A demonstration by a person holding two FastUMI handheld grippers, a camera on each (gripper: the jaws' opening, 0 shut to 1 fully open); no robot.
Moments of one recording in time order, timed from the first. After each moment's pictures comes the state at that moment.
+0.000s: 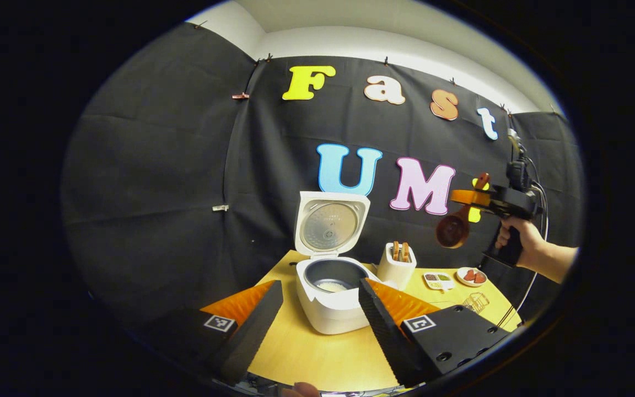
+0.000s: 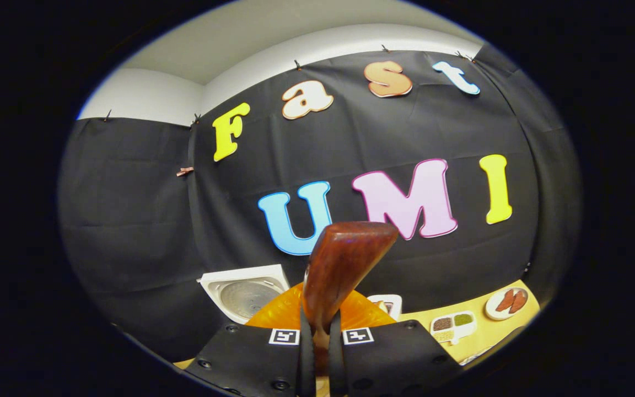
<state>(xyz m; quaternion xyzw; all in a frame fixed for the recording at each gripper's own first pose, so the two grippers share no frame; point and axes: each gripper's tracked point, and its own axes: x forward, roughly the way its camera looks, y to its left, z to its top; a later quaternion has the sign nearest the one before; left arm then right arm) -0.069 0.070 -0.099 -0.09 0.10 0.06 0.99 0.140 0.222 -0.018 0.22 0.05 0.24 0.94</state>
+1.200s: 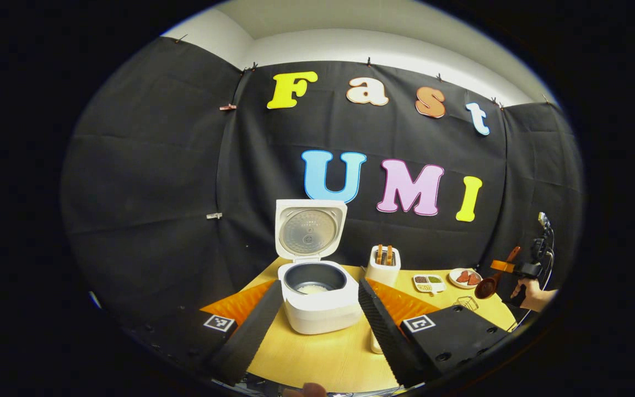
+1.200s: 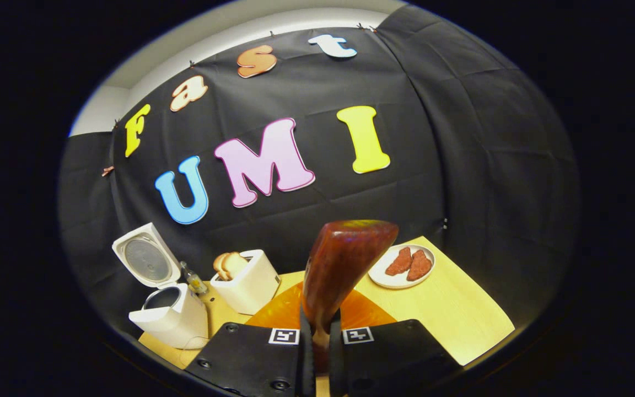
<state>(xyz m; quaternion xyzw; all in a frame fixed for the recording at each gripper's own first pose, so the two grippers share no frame) -0.075 -0.012 -0.072 -0.06 0.09 0.07 0.99 0.146 -0.043 -0.296 0.25 0.18 0.08 0.95</state>
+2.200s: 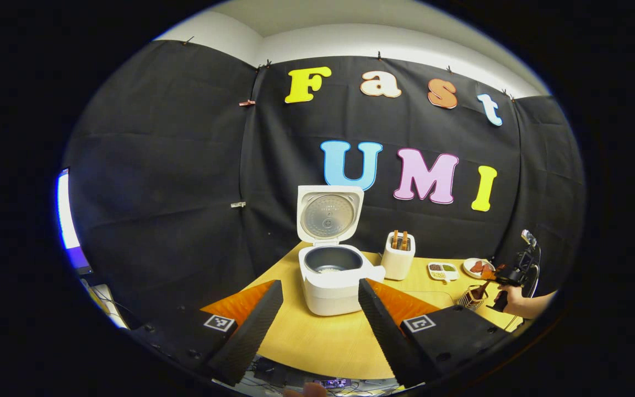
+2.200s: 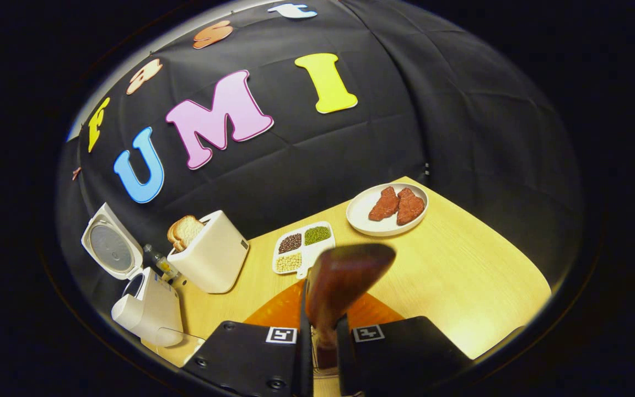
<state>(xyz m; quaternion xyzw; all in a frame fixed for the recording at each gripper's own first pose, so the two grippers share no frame) -0.126 -0.012 -0.092 -0.06 0.12 0.12 0.98 0.155 -0.007 -0.418 0.28 0.30 0.02 0.91</state>
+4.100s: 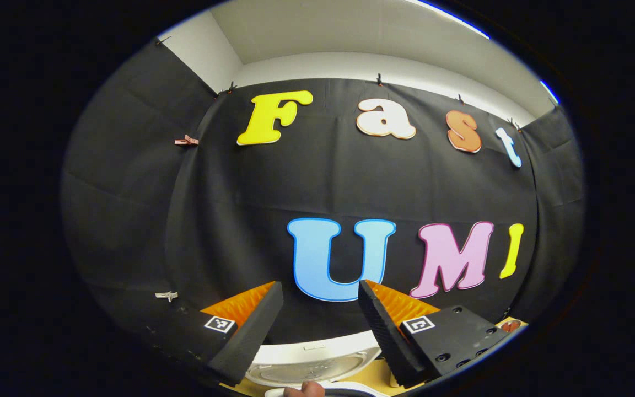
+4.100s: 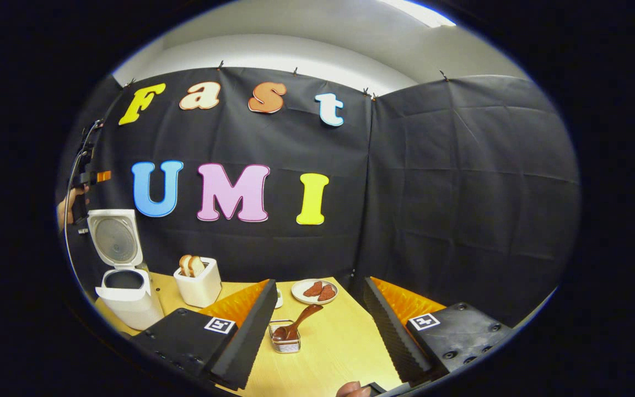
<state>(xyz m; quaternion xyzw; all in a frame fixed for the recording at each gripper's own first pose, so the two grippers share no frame) 0.348 0.112 0.045 -0.03 -0.07 0.06 1.00 -0.050 -0.074 -0.124 0.05 0.10 -0.11 0.99</state>
